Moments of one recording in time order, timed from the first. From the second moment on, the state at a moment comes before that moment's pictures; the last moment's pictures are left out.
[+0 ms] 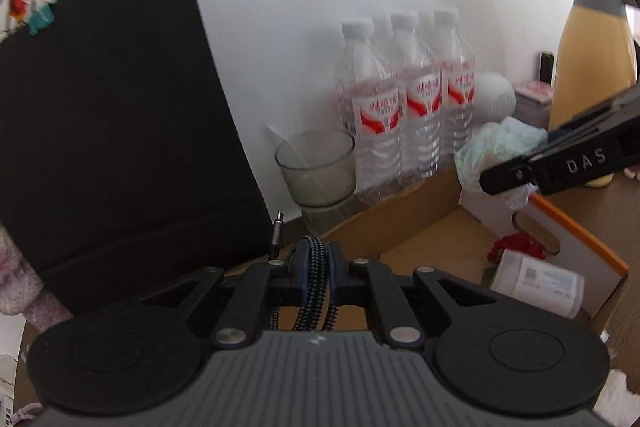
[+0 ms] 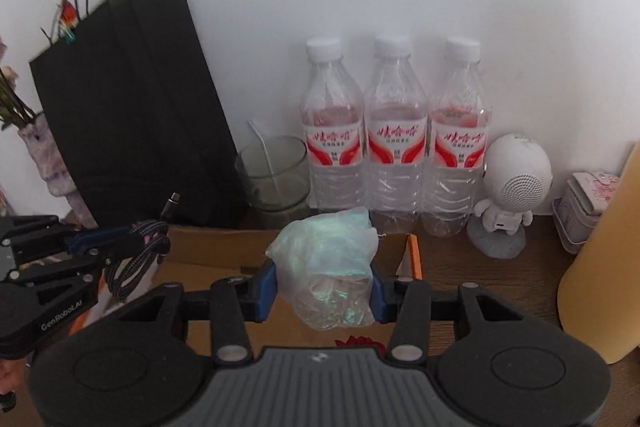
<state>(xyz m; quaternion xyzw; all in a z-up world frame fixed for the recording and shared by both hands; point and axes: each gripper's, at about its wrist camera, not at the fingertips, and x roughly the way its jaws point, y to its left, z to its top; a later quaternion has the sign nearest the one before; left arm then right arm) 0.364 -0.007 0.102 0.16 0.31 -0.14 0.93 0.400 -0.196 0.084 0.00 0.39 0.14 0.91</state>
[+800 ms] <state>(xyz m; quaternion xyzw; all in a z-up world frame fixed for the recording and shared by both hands) 0.345 0.038 0.116 0.03 0.32 -0.13 0.94 0.377 -0.158 0.090 -0.03 0.39 0.13 0.91</state>
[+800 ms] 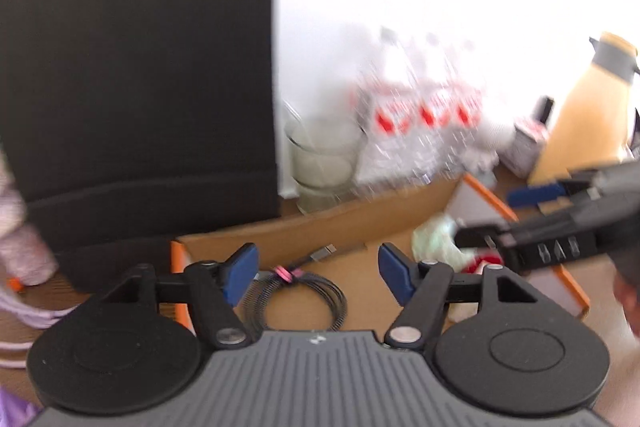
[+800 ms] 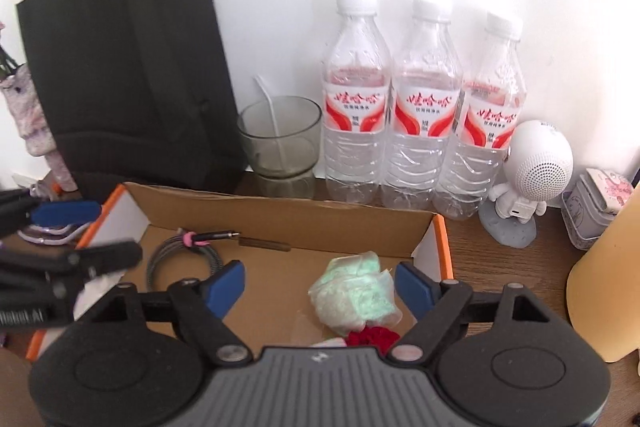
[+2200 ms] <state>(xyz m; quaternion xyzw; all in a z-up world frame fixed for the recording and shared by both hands) 0.083 0.058 0.046 0.07 0.24 -0.03 0.97 0.060 -0.173 0.020 -0.02 0.23 0.16 0.96</state>
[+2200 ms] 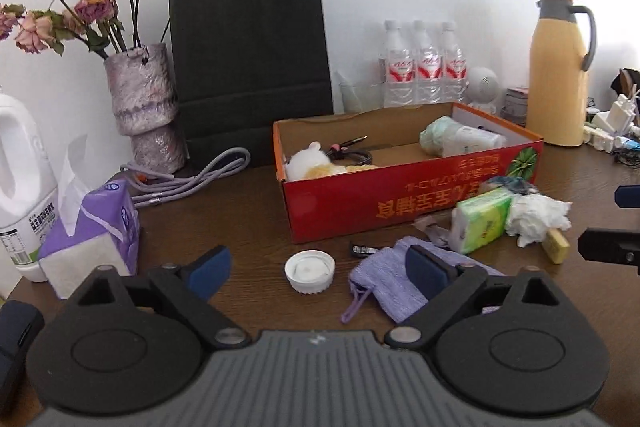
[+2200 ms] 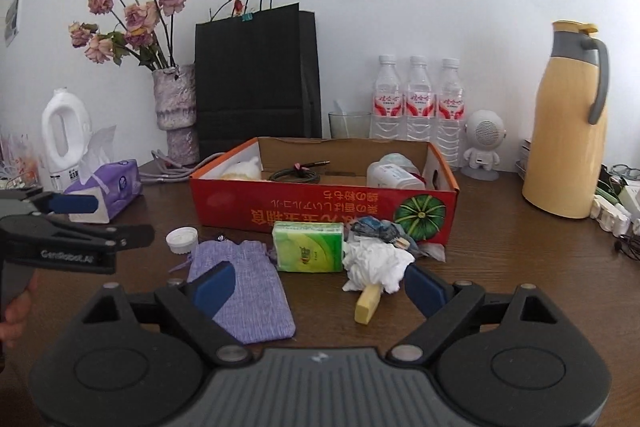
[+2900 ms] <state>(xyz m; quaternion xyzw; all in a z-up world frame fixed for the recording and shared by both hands) 0.148 0.079 0.007 0.02 0.32 -0.04 0.95 0.136 -0.127 0.001 -0.04 0.23 0.16 0.96</state>
